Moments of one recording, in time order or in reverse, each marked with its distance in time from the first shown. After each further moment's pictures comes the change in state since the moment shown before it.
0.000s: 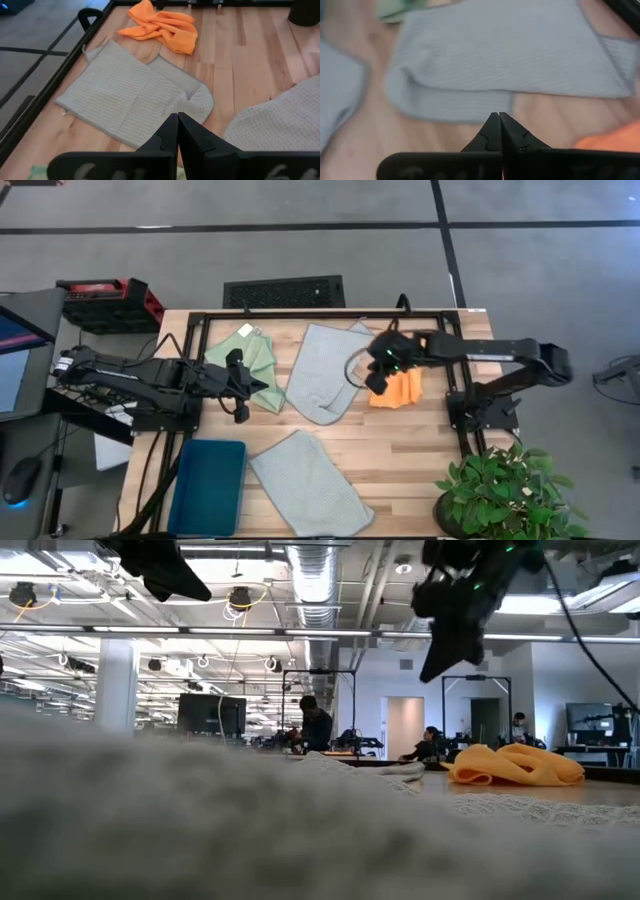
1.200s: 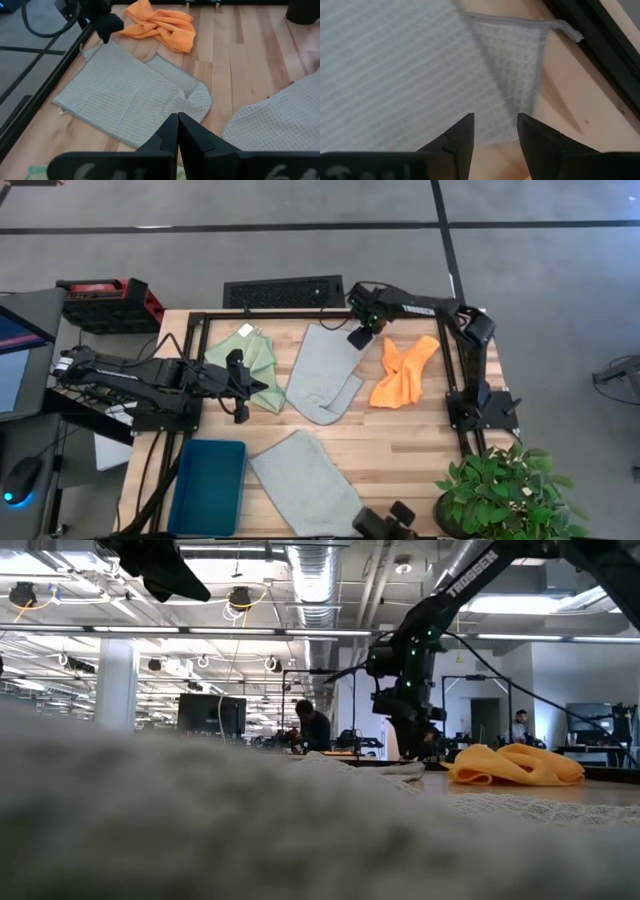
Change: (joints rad) left arm 0.000 0.000 0.000 -0.004 0.012 0.000; right arm -0.441 0.684 0.475 -0.203 -0.021 -0.228
